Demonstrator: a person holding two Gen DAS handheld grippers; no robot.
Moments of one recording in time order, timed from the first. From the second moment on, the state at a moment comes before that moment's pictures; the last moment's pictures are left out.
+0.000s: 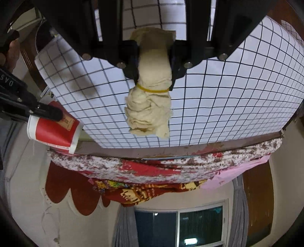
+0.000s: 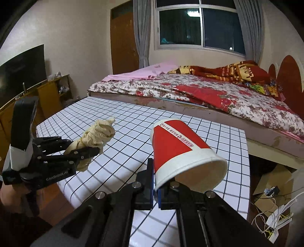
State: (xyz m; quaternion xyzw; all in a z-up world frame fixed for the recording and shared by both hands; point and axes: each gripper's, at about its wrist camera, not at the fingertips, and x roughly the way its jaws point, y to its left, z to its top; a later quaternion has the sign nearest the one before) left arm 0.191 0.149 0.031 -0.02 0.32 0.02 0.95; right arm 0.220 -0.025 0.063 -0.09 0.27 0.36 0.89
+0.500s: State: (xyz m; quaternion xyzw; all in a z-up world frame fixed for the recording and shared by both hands) left arm 0.141 0.090 0.044 -0.03 0.29 -0.02 0.96; right arm 0.140 -0.121 0.089 -0.05 0.21 0.33 0.92
